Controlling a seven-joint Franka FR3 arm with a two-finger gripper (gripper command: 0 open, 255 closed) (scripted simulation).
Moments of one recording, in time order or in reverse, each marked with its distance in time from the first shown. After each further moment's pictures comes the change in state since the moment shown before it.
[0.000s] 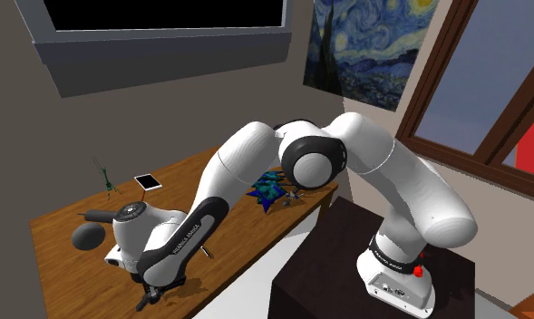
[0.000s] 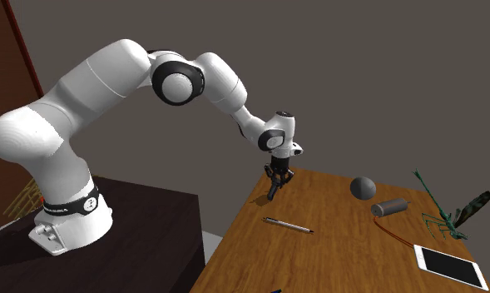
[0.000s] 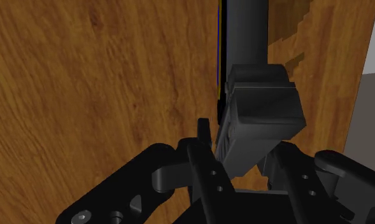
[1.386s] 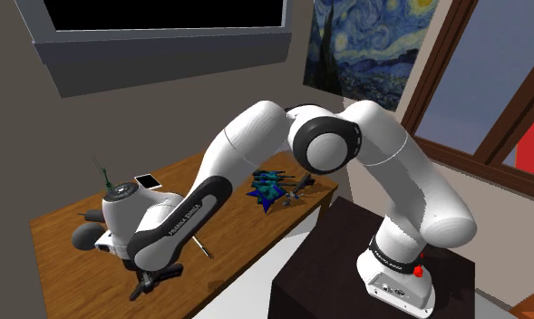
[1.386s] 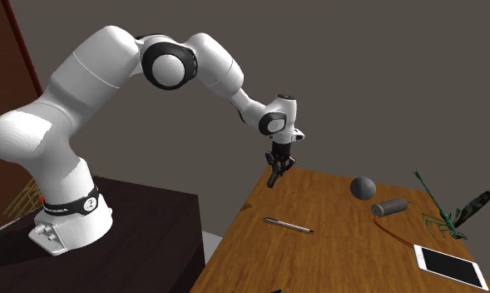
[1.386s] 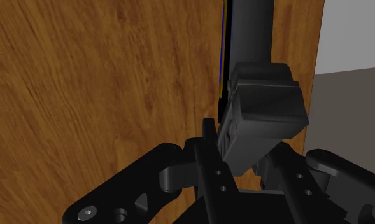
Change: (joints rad) arm -0.015 -0.127 0.019 -0.051 0.014 -0.076 0.002
